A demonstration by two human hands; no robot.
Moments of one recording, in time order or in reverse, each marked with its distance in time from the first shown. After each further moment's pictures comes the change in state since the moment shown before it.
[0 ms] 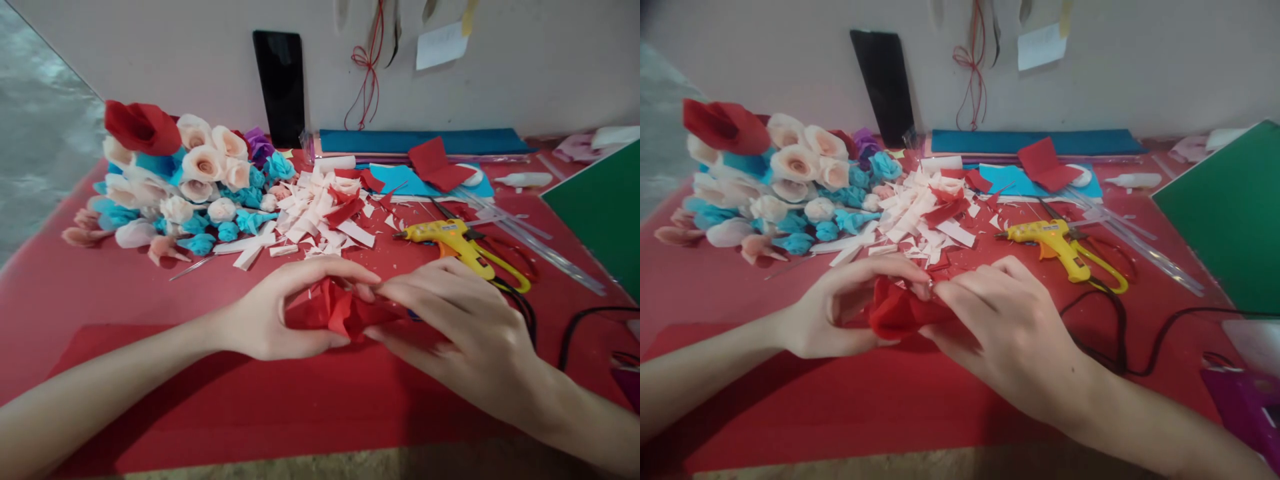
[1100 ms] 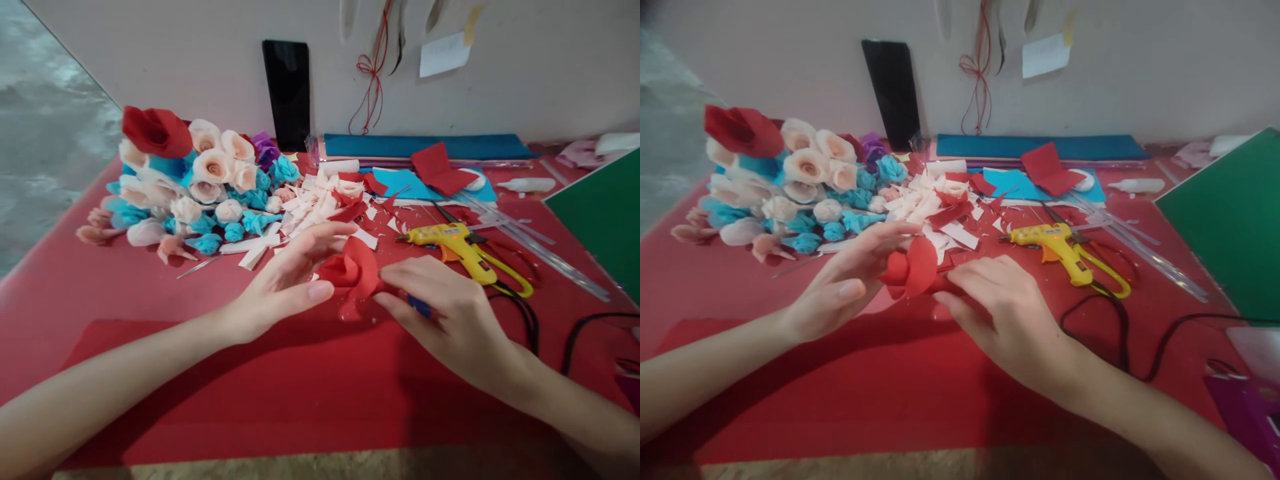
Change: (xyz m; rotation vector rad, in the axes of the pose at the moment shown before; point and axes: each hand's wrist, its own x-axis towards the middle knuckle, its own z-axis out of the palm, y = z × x) left_hand -0.002 -0.017 -0.002 -0.163 0.236 -0.073; right_hand 0.004 0.008 0.010 0.093 -0.017 0.131
